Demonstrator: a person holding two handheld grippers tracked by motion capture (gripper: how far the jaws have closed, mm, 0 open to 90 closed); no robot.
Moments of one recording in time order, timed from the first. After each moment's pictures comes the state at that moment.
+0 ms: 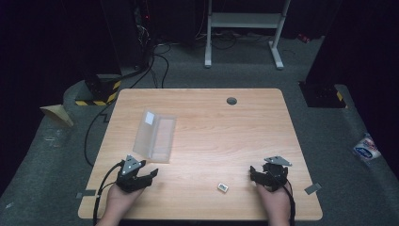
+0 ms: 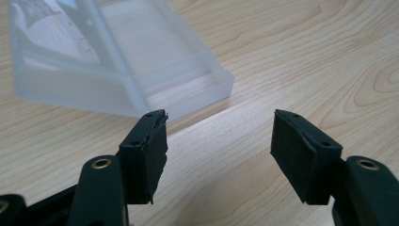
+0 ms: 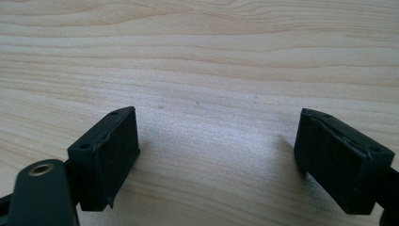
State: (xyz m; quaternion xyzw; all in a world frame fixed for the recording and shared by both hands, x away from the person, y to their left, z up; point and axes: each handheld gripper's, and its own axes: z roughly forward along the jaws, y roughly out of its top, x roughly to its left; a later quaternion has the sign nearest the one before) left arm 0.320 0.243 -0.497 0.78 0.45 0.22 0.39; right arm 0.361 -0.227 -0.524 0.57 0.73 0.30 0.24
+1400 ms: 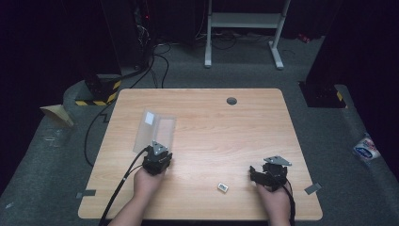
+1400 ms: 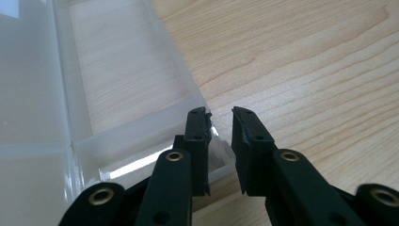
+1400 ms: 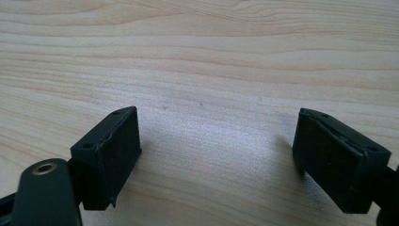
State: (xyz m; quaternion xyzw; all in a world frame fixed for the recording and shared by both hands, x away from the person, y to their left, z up) left arm 0.383 0.183 -0.514 0.77 0.49 0.23 0.33; right arm 0.362 -0.228 -0.525 0.56 0.74 0.30 0.24
